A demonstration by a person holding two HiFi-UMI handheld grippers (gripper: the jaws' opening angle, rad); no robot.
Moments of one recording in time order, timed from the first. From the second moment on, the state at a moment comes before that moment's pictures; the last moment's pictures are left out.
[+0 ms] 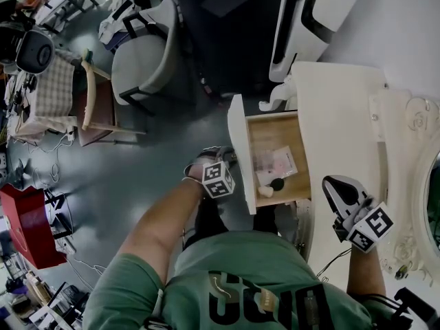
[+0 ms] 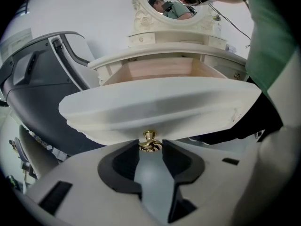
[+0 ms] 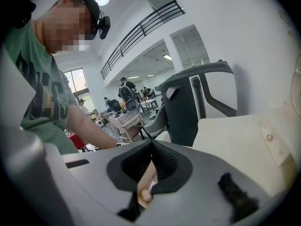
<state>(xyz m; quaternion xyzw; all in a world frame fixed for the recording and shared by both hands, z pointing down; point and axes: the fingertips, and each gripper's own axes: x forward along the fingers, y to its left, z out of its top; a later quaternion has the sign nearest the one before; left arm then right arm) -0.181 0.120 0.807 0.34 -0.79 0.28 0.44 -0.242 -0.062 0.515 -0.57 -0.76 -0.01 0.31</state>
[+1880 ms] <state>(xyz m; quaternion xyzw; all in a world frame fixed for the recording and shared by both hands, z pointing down) -0.205 0.083 0.810 0.35 -0.78 0.28 0.43 -0.233 -0.101 0.526 -0.54 -0.78 0.01 0.31</state>
